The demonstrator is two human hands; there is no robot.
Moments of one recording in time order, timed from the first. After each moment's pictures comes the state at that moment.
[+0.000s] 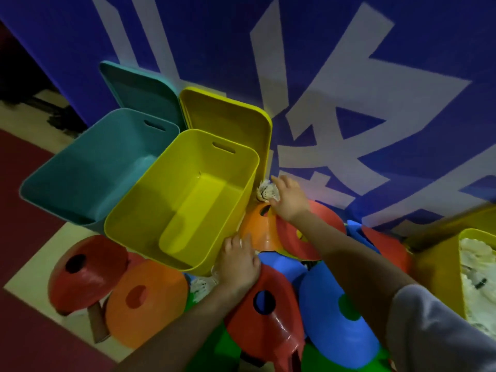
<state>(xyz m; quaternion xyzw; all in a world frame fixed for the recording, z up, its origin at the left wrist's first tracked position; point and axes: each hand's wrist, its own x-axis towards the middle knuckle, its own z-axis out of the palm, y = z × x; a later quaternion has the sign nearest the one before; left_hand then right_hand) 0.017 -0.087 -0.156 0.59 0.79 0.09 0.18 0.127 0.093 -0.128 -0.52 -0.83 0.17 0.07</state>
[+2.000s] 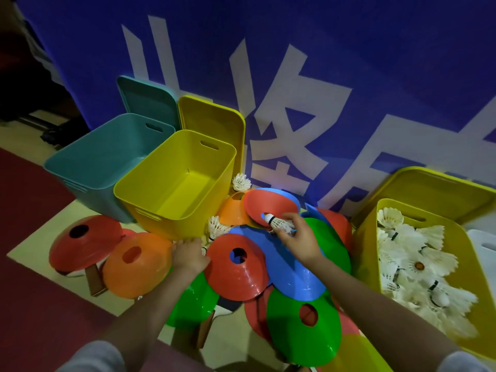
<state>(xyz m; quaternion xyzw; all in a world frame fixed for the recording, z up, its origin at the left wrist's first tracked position) -0.012 -0.180 -0.148 0.52 0.84 0.02 0.17 0.258 -0.094 -0.095 -0.55 -0.71 0.34 0.30</state>
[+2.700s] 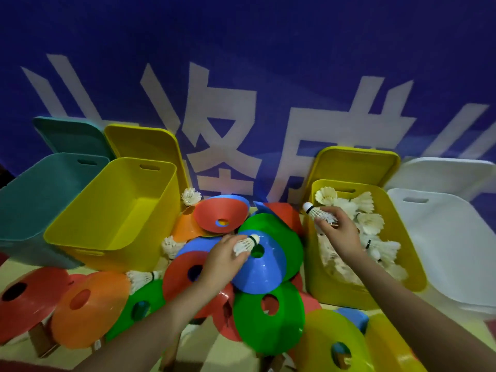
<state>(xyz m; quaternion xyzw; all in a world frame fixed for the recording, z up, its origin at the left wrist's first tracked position) 0.157 -0.171 -0.075 0.68 0.58 0.34 0.29 0.442 -0.129 -0.037 -0.65 -0.56 0.27 0.43</state>
